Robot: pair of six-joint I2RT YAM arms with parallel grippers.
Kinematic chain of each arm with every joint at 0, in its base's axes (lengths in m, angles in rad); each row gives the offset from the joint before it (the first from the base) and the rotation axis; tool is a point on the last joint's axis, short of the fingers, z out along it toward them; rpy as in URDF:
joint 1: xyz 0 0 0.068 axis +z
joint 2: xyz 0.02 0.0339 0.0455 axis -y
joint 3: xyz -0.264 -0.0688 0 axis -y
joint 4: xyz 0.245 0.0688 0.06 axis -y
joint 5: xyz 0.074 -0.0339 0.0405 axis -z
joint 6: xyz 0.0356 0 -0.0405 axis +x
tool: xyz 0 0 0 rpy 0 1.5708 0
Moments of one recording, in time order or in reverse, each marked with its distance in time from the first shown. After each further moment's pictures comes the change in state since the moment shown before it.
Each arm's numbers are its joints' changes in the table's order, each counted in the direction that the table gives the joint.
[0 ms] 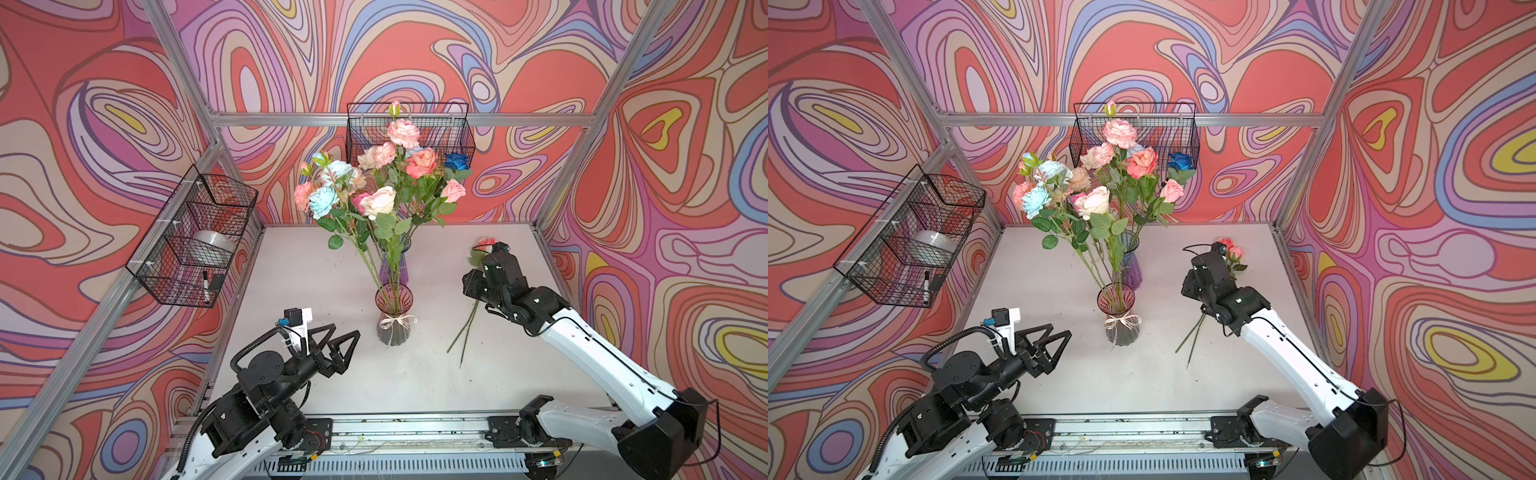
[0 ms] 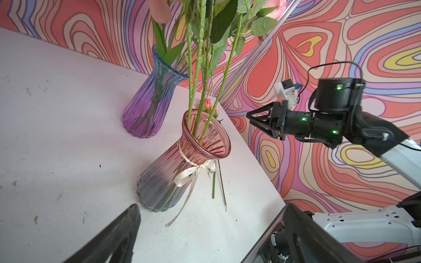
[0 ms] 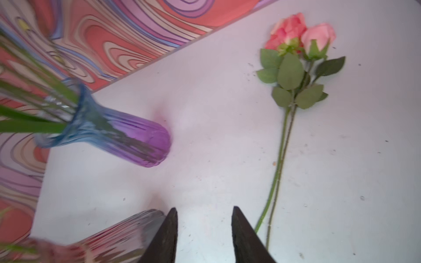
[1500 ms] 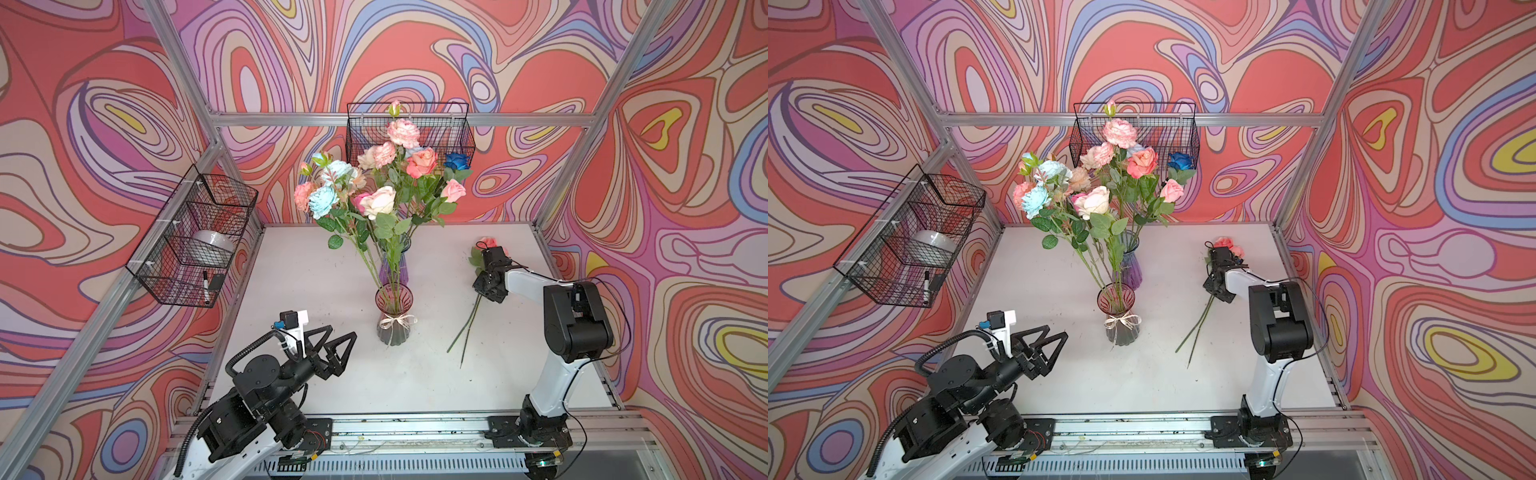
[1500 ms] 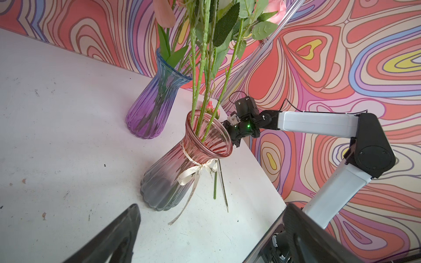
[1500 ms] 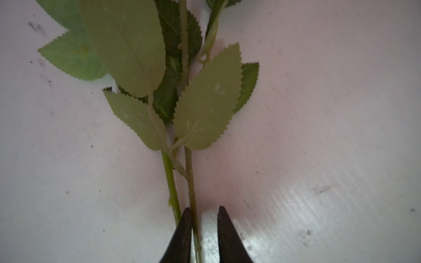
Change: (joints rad) left arm 0.000 0.043 -0.002 -0.032 -0.016 0.001; right arm -0.301 -0.676 0.128 0.170 -0.017 0.006
